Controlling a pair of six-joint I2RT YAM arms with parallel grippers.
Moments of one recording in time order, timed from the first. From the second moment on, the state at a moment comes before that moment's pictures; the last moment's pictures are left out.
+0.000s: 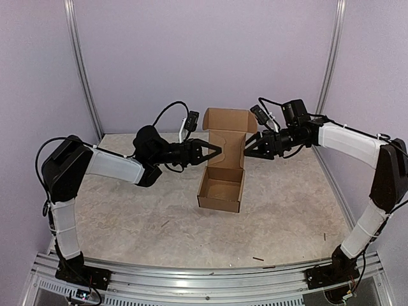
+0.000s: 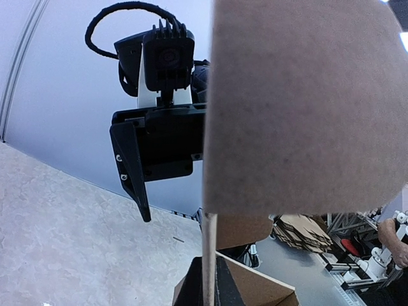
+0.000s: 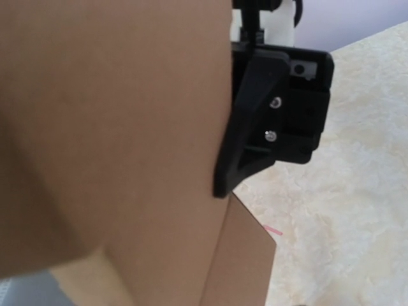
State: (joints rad) left arm -0.70 1.98 1.17 1.19 0.97 -0.75; right arm 0.40 1.66 1.36 -0.44 -1.30 -0.24
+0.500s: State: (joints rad) left arm -0.70 2.01 1.19 1.20 0.91 -0.79; right arm 0.40 1.60 1.23 -0.08 -1.27 0.07
